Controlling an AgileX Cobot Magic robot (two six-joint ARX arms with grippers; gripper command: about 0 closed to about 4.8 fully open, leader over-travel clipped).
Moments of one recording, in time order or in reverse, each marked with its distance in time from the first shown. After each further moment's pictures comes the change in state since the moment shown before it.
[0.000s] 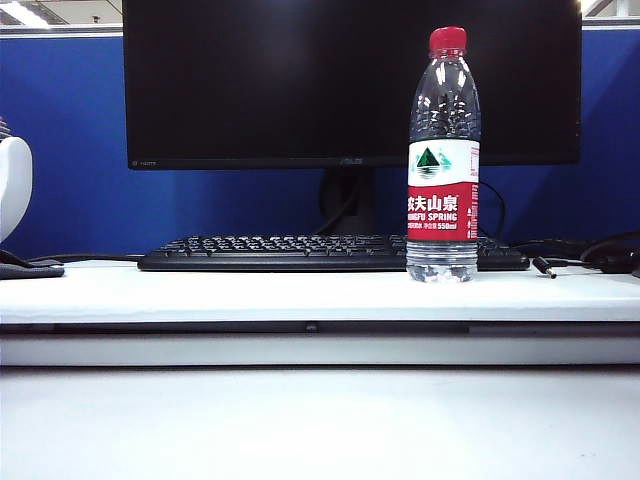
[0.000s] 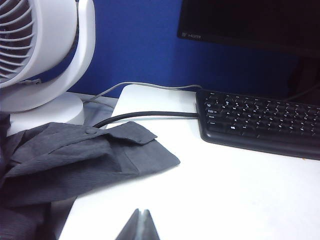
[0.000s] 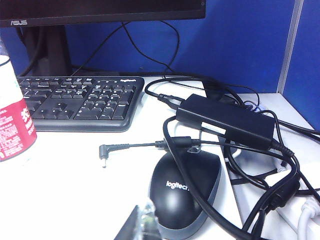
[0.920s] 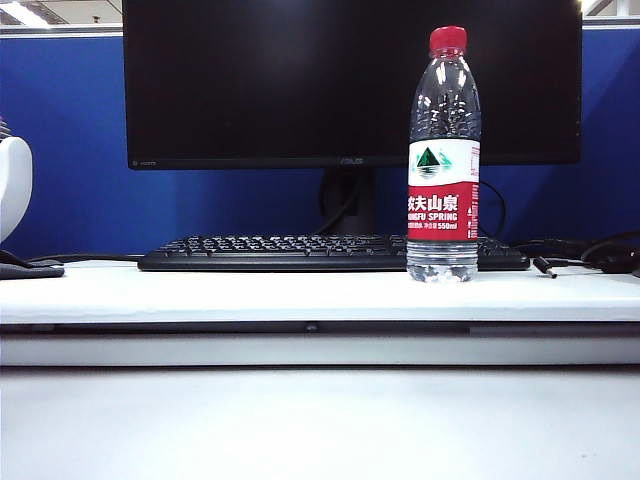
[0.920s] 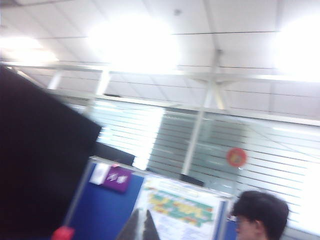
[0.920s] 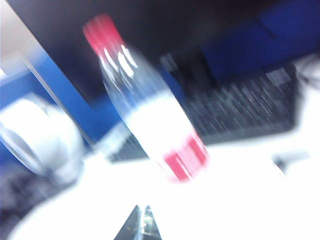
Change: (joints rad) left arm -0.192 0.018 0.244 0.695 0.560 -0.834; right arm 0.002 0.000 0.000 0.193 -0.423 0.571
